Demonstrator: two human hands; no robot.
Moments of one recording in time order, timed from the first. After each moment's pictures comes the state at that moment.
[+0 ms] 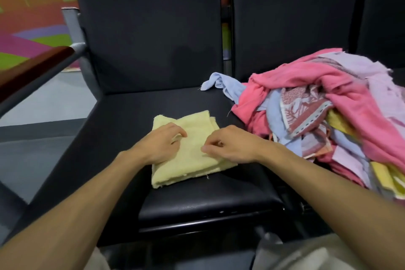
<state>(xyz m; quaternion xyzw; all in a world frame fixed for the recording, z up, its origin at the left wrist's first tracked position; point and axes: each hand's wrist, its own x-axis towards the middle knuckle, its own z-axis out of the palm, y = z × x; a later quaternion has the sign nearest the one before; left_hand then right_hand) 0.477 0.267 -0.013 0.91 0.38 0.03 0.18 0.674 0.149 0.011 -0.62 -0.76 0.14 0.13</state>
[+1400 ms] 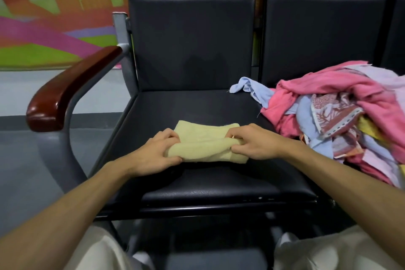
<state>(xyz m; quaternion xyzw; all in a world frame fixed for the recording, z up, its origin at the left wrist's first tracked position) 0.350 0.243 0.003 0.90 0.35 0.04 0.25 0.620 0.146 0.028 -0.64 -0.75 0.14 0.10</state>
